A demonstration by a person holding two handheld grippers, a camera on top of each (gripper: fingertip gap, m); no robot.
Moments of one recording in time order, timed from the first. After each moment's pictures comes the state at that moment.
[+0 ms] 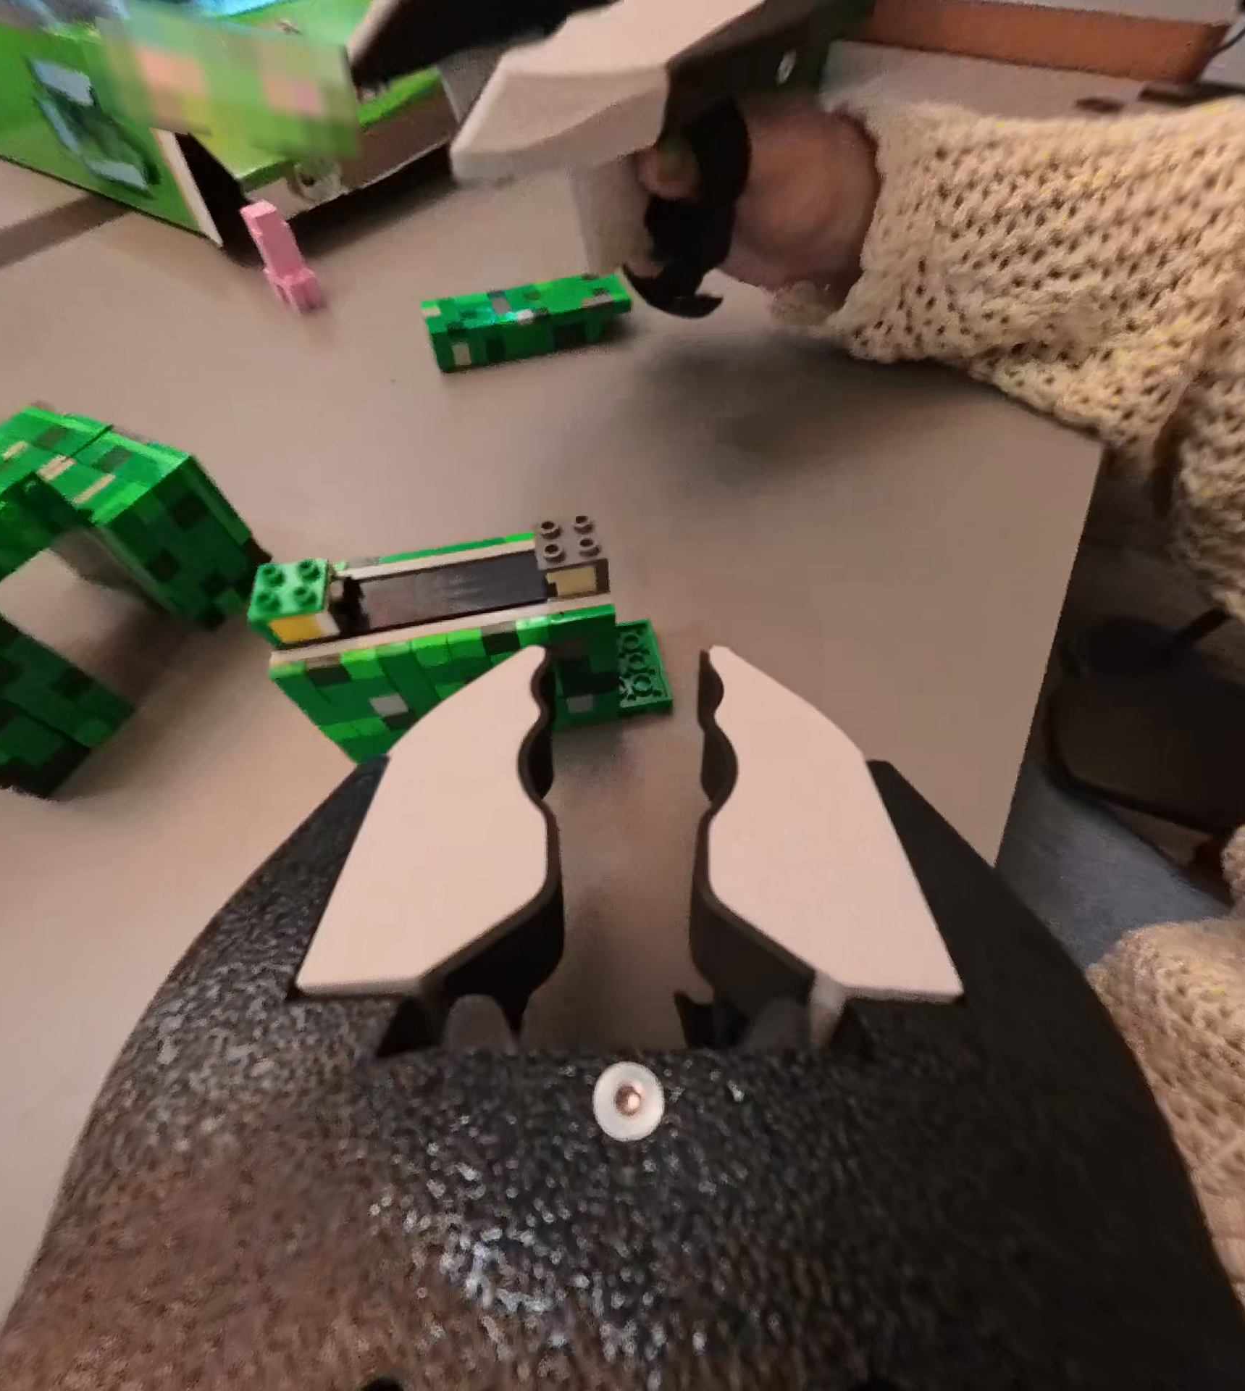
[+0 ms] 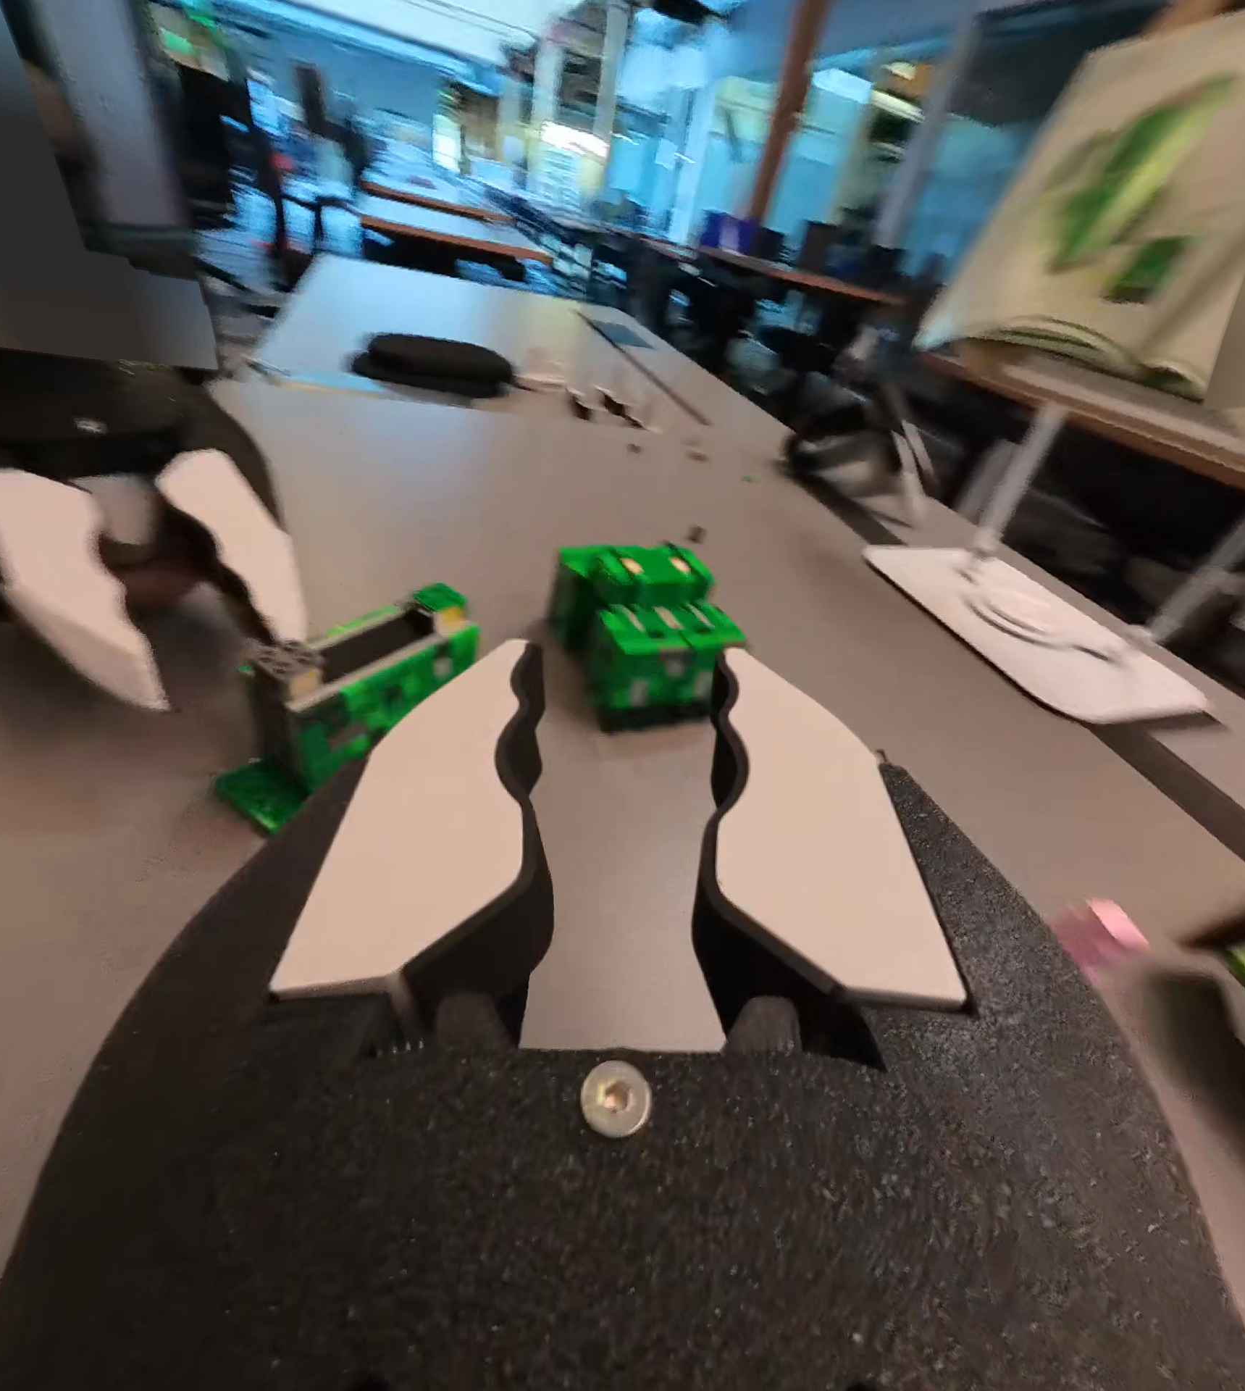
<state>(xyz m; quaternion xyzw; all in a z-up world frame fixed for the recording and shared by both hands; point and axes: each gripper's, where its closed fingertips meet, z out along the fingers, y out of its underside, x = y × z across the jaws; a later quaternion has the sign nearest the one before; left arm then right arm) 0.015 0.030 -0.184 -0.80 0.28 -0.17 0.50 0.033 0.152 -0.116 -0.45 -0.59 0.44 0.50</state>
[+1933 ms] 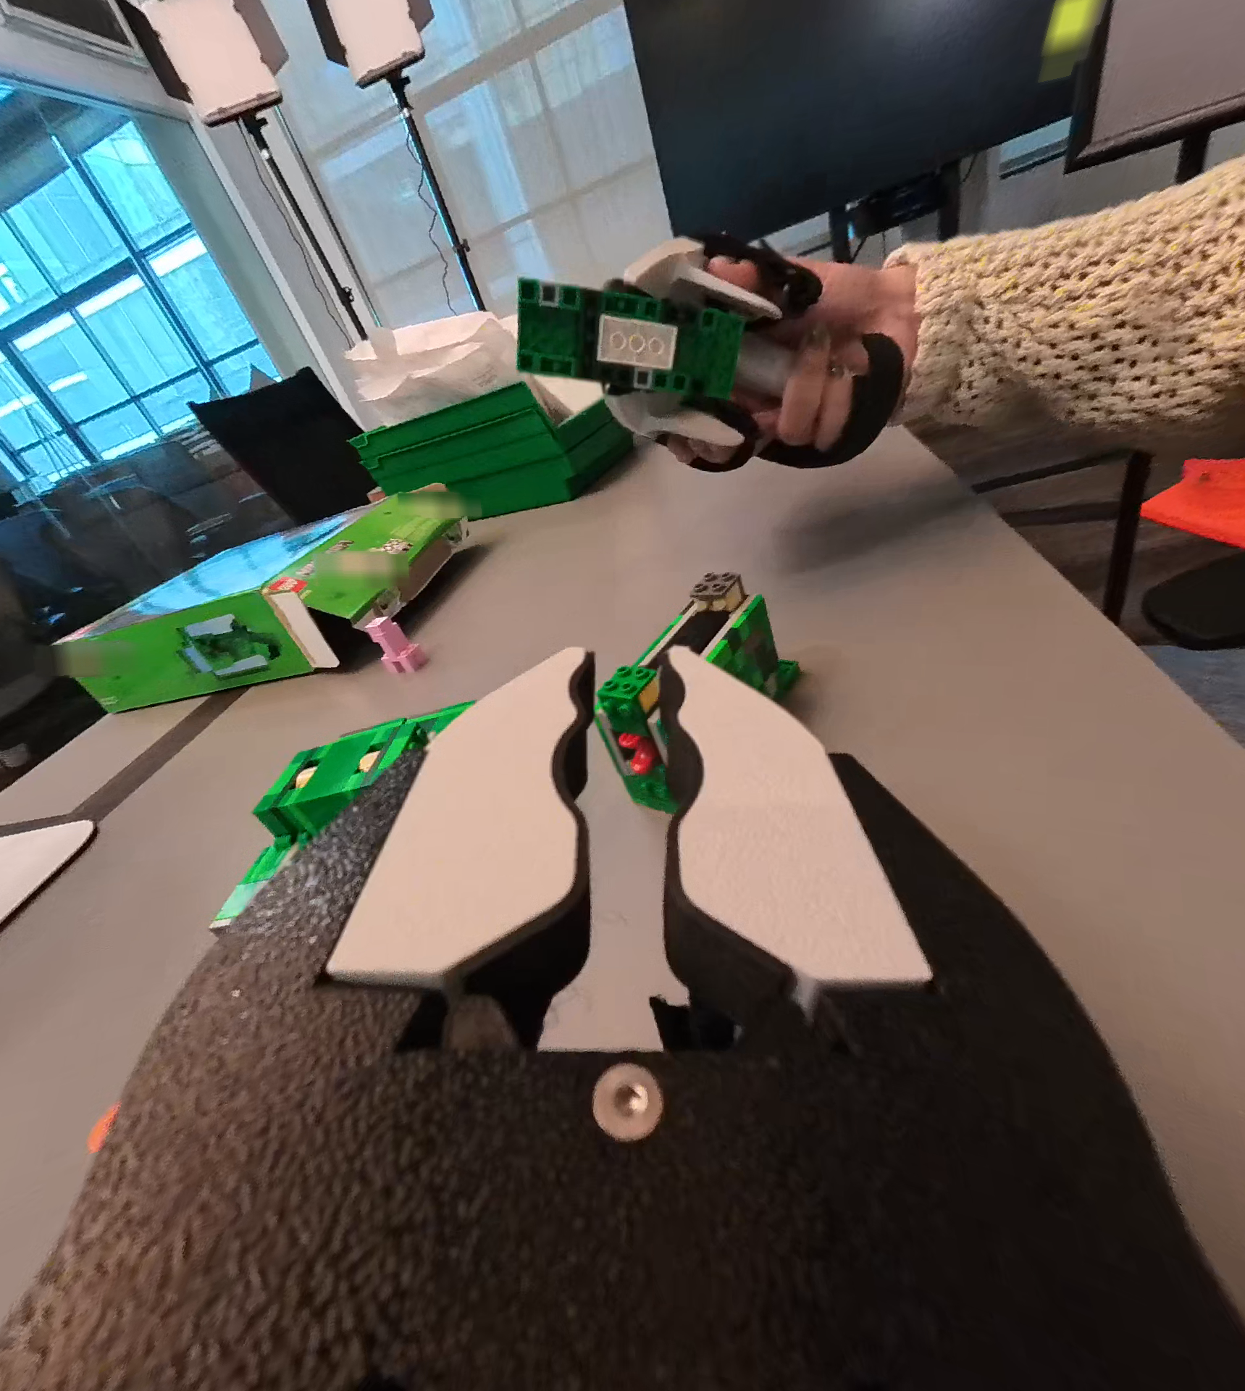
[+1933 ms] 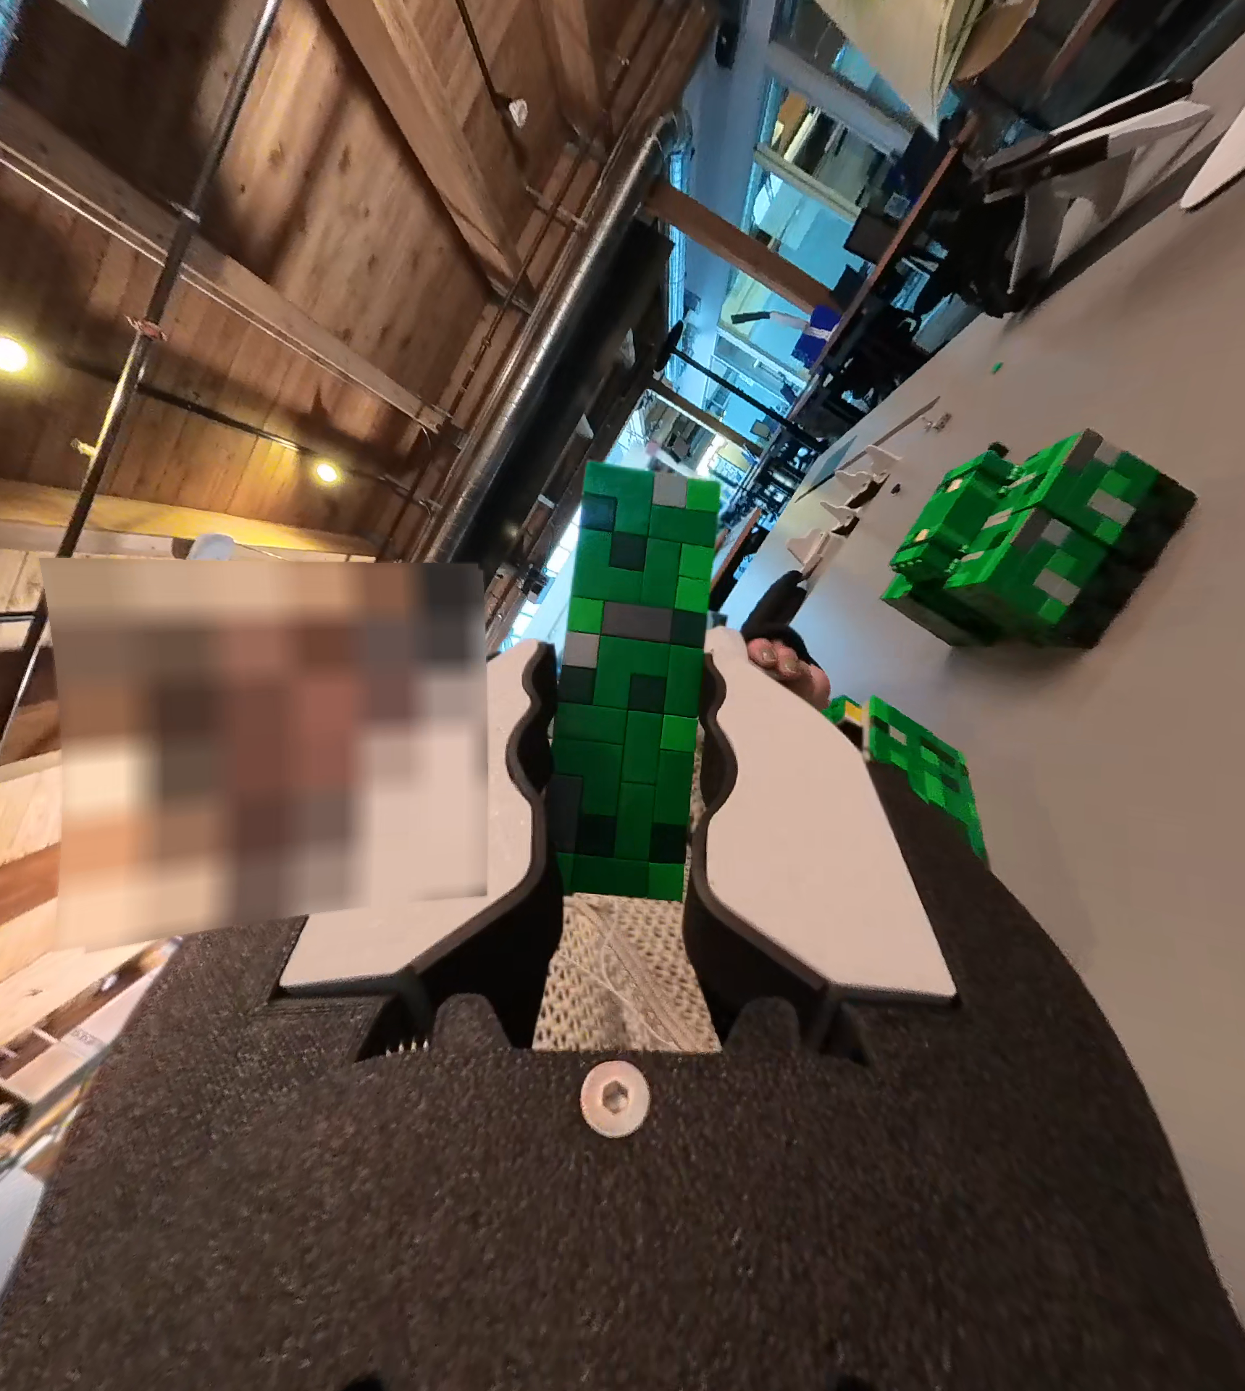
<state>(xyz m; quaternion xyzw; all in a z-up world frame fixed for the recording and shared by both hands) -0.069 0.051 -0.130 -0.55 0.44 -0.25 0.66 0.064 0.111 -0.071 -0.58 -0.17 0.78 0.17</state>
